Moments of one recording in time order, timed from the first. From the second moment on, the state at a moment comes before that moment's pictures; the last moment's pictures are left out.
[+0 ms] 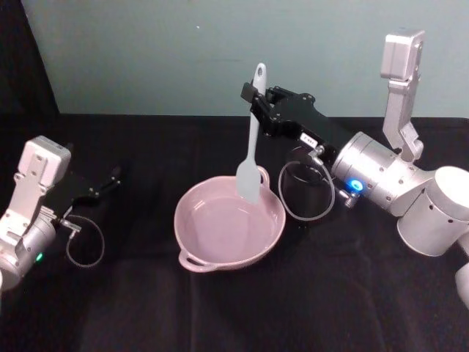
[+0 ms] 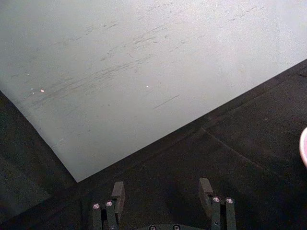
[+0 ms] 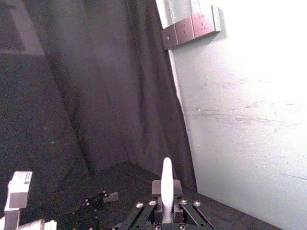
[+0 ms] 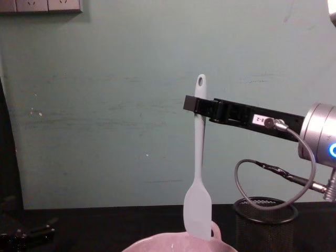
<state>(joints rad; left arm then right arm) -0.20 0.60 0.45 -1.41 -0.25 -0.12 0.03 0.39 0.34 -0.43 -1.51 0.64 0.07 0.45</state>
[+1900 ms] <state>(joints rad) -0.20 0.60 0.45 -1.41 -0.25 -0.12 0.03 0.46 0.30 -0.27 -1.23 0.74 -0.04 0.40</state>
